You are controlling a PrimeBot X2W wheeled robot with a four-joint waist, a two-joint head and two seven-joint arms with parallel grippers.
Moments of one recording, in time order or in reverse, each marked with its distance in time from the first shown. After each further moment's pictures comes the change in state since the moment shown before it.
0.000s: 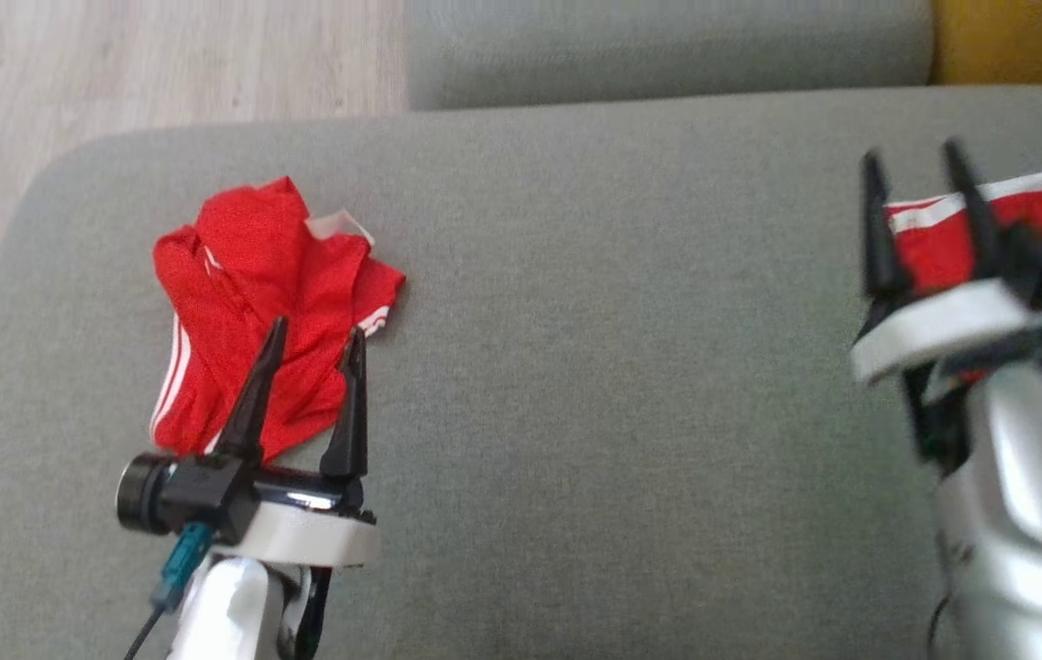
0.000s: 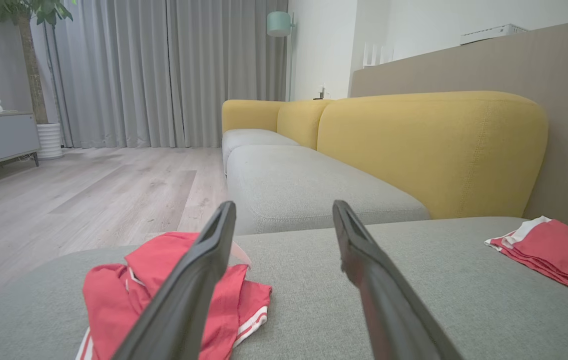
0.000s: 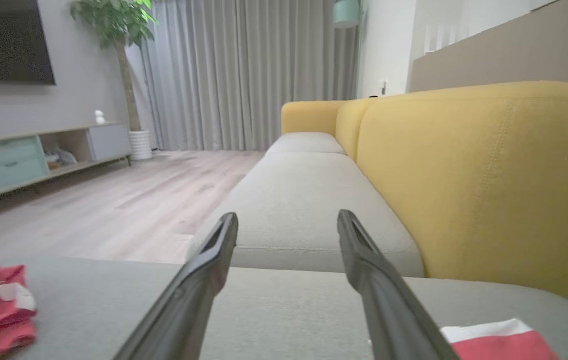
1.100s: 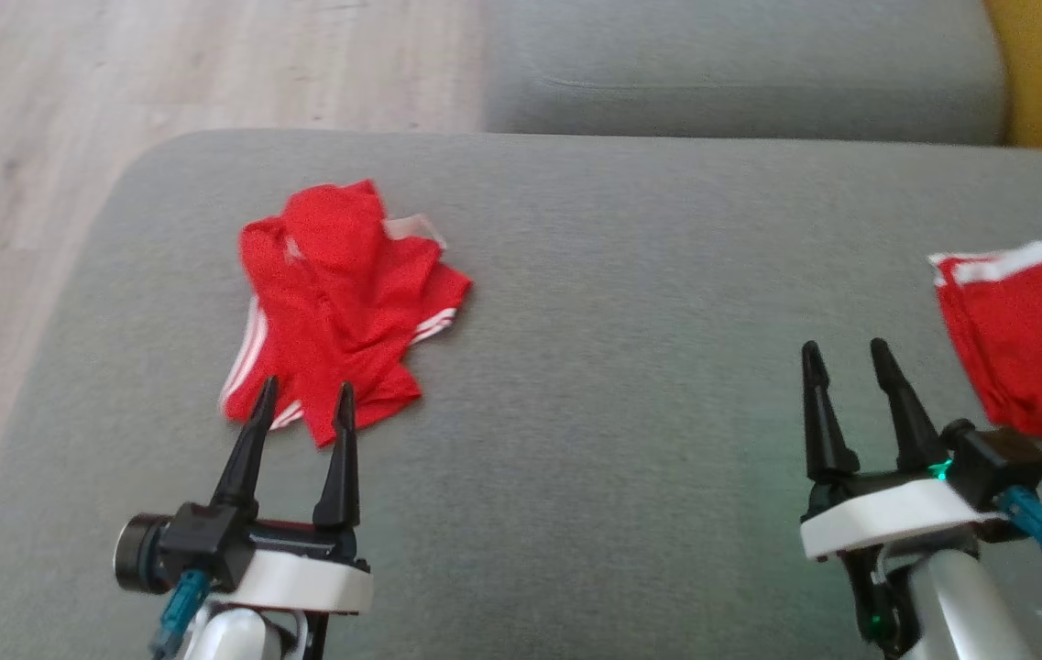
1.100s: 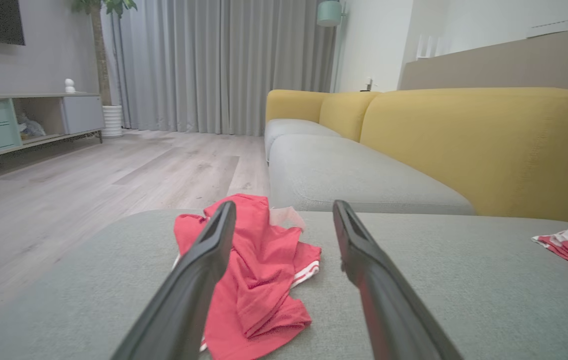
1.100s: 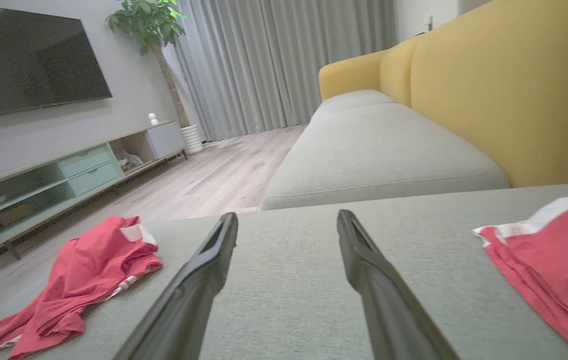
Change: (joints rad) left arm 0.102 0.002 0.013 -0.004 -0.020 0.030 0.000; right arm 0.385 0.108 0.063 -0.138 0.151 0.000 -0.110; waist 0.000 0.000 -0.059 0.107
